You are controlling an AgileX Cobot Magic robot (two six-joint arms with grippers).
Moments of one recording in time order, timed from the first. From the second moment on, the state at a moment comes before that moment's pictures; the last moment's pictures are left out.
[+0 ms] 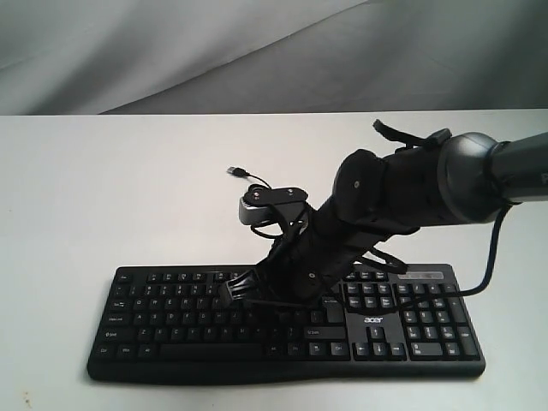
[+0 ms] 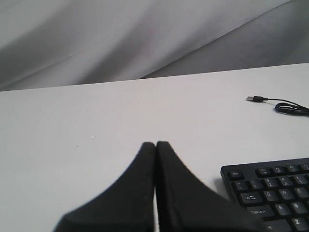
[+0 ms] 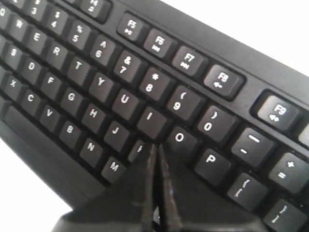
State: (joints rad) left arm 0.15 0.00 0.00 0.07 0.29 -0.12; right arm 0.66 1.95 -1.09 0.65 0.54 -0.34
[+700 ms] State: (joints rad) left arm 0.15 0.00 0.00 0.07 0.29 -0.12; right arm 0.66 1.97 -1.09 0.63 0.54 -0.30
